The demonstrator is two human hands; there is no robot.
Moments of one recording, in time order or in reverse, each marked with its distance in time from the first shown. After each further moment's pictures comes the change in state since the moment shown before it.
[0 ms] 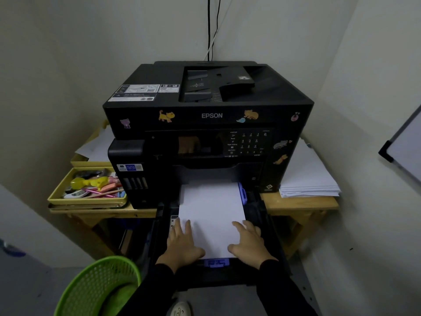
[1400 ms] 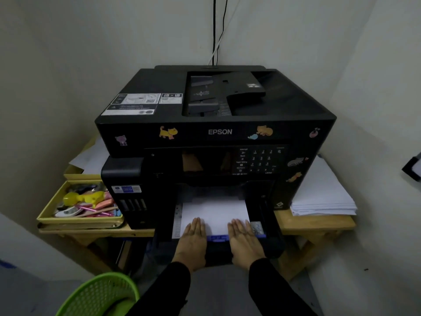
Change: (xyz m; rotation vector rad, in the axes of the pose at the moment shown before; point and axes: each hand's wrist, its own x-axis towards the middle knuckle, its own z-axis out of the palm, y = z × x) left_hand 0.068 0.019 -0.020 0.652 0.054 0.216; right_hand 0.078 -0.030 -0.002 -0.760 -0.015 -0.245
